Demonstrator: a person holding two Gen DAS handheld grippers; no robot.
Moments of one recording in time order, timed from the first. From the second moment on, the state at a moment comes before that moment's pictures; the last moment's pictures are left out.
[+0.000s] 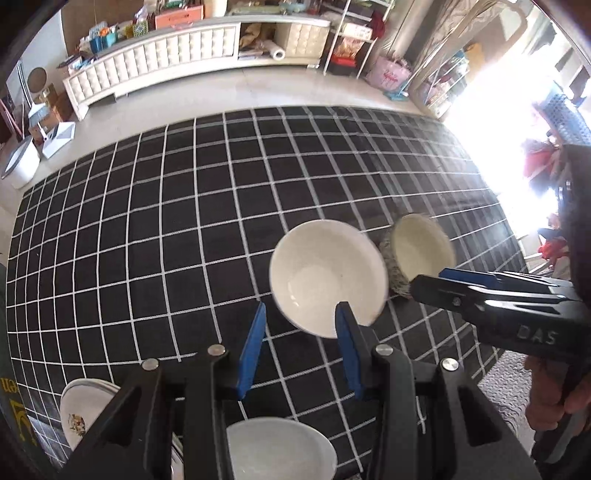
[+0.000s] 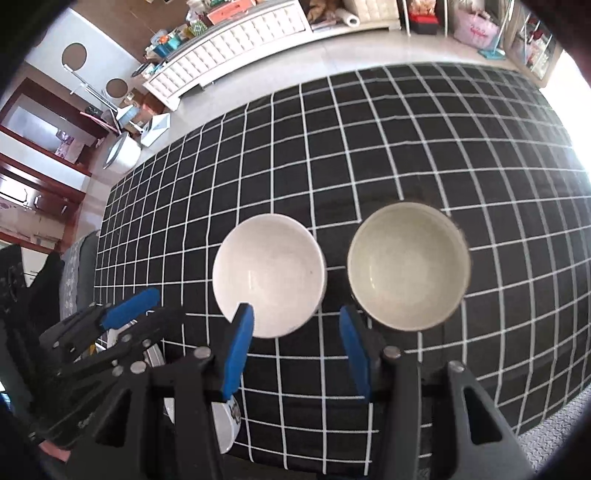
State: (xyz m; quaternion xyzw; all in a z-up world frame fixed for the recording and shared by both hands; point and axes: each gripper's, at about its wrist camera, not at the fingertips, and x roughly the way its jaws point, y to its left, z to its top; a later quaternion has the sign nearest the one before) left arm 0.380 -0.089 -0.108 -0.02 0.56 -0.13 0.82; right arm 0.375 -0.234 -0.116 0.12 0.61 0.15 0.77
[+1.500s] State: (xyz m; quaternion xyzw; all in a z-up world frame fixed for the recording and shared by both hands) left arm 0.420 -0.072 -0.195 -0.03 0.61 -0.11 0.78; right arm 0.383 -0.248 -0.165 0.07 0.62 0.12 0.77
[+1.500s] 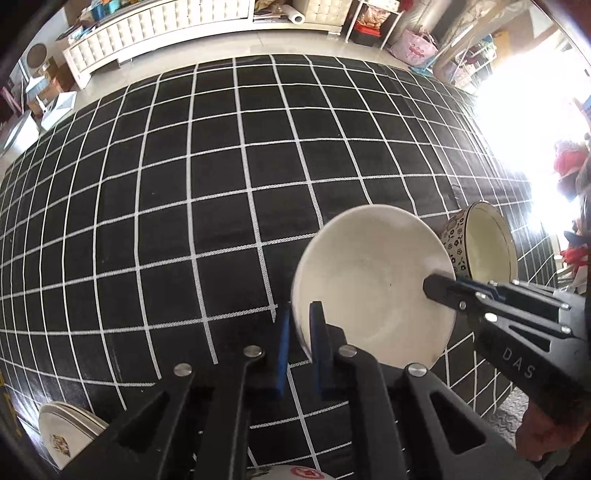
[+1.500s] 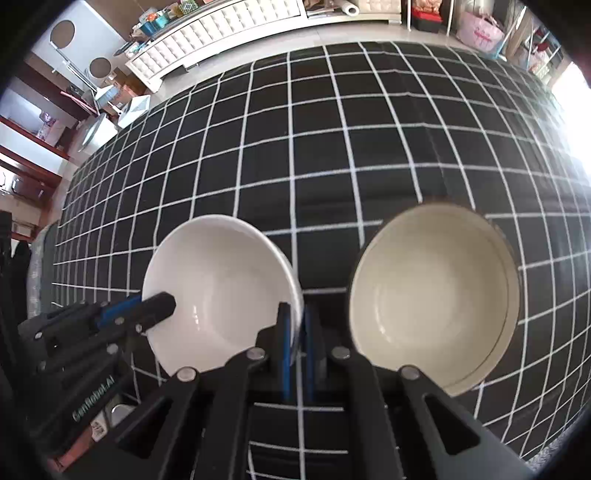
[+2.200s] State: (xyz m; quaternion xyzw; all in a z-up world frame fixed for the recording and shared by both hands) left arm 0.332 -0.027 -0.124 -0.05 0.58 -0.10 0.81; right arm 0.315 -0.206 -0.090 0.06 0.58 0.14 0.80
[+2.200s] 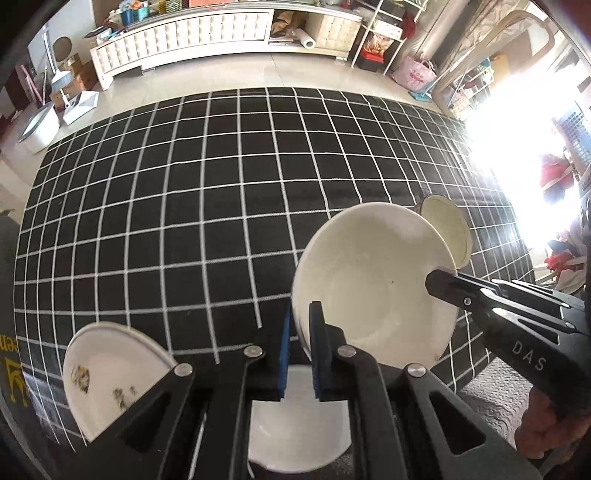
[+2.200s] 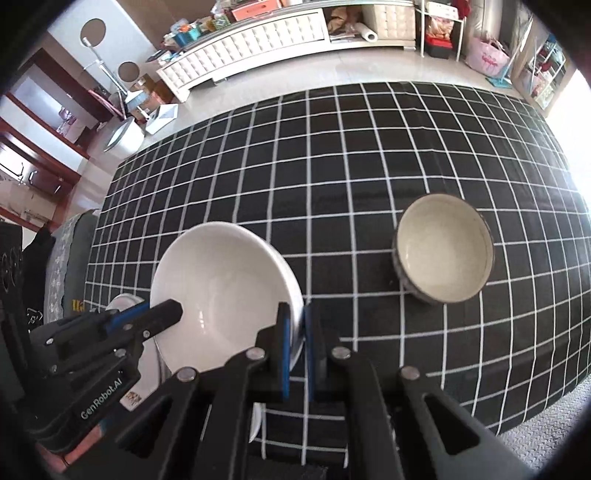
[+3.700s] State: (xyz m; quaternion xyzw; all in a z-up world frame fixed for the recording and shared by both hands) left arm 0.235 0.054 -0.176 -0.08 0.62 -0.07 0.78; right arm 0.246 -0.142 -0.154 0.04 0.64 0.14 0.75
